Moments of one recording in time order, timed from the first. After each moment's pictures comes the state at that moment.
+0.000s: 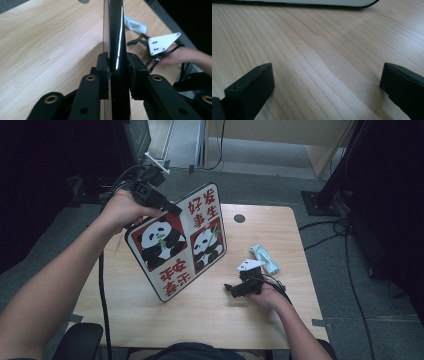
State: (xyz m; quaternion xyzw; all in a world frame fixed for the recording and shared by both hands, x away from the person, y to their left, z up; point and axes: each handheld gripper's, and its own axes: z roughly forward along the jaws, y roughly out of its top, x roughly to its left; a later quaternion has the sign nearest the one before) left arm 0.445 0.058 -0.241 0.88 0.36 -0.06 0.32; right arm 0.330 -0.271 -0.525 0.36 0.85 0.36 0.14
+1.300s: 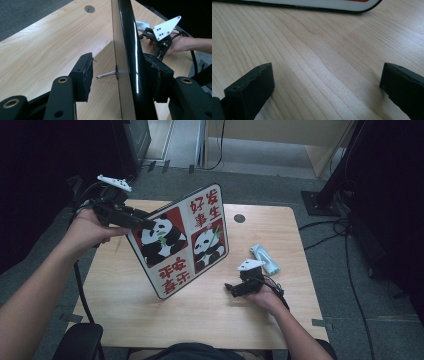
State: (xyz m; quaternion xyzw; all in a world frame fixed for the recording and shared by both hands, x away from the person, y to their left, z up) left arm 0.395 0.136 -0.262 0.87 0.30 0.02 0.39; right arm 0.330 -0.272 -0.525 0.37 0.85 0.36 0.14
